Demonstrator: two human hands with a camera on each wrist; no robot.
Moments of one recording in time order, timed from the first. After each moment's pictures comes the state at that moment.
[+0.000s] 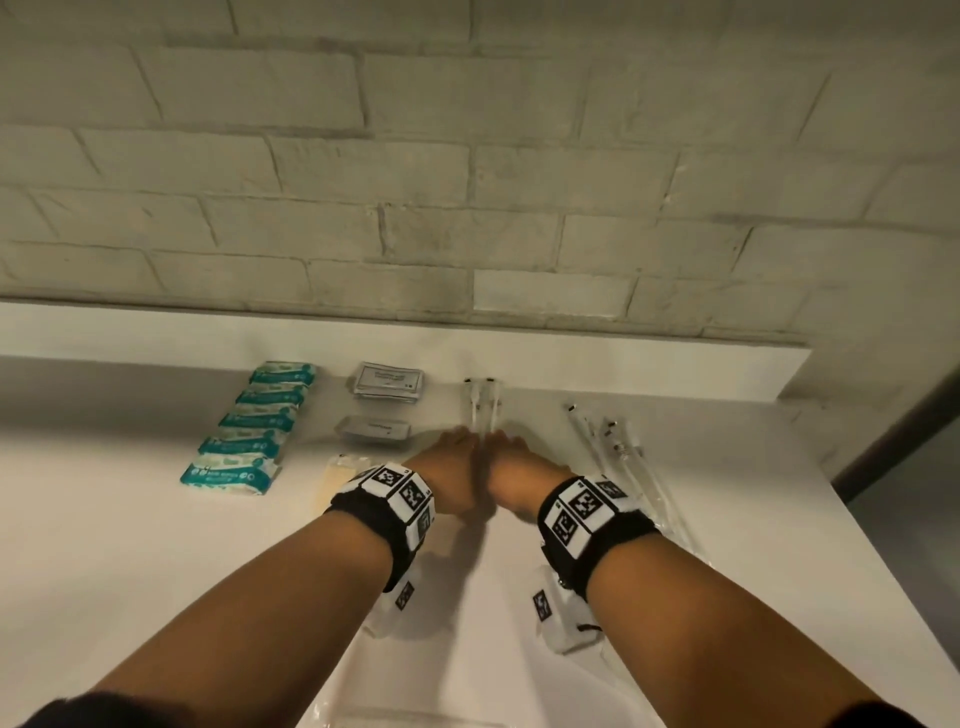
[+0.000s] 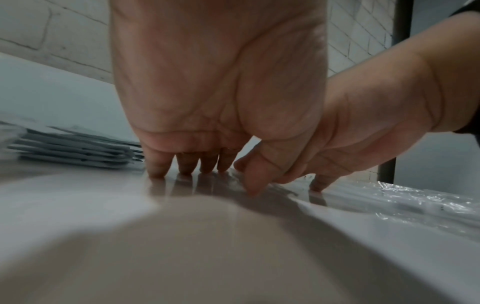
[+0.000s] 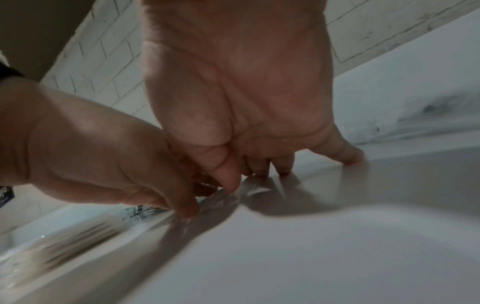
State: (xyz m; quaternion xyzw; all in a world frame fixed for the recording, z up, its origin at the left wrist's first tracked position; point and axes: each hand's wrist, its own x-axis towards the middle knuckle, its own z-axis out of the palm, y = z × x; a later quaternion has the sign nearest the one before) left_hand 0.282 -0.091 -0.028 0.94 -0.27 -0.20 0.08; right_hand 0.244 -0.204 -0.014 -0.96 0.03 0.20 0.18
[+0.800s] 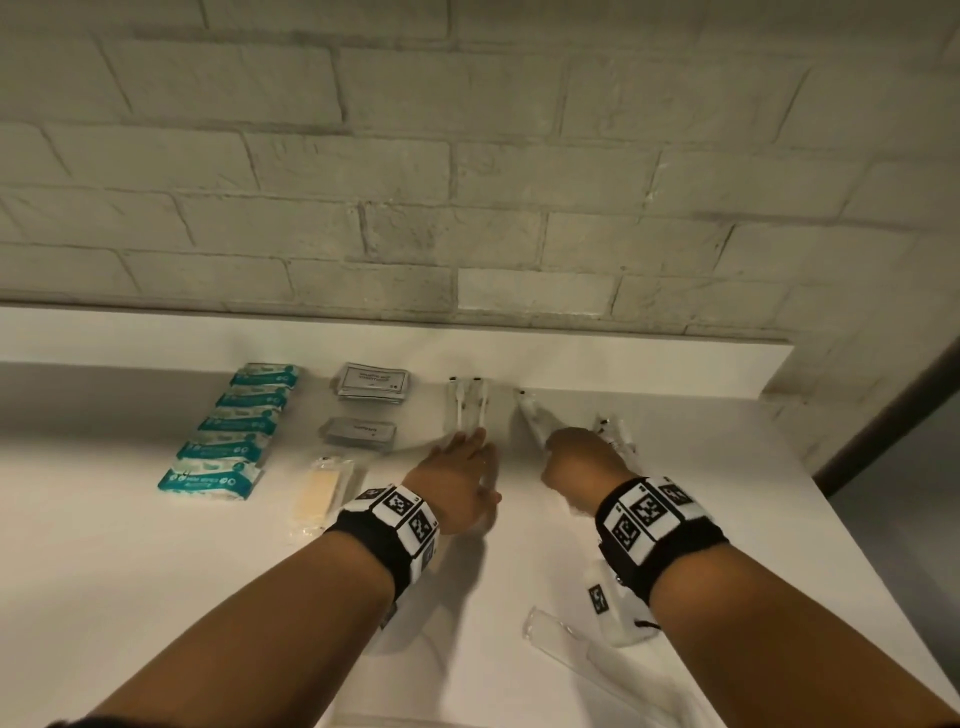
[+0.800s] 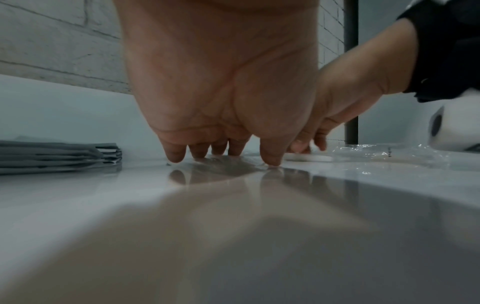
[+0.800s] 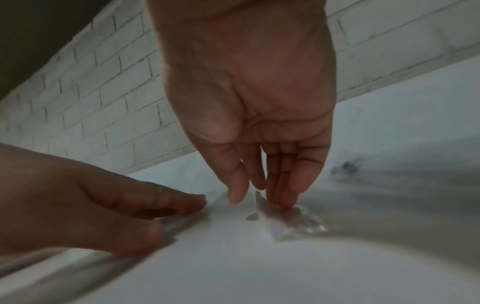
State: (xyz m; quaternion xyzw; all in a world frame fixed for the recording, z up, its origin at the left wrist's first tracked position) left_hand 0.266 -0.099 -0.042 0.93 -0.32 -0.15 0.05; right_hand 0.237 -0.278 -0.020 -0.98 0.12 0.14 0.10
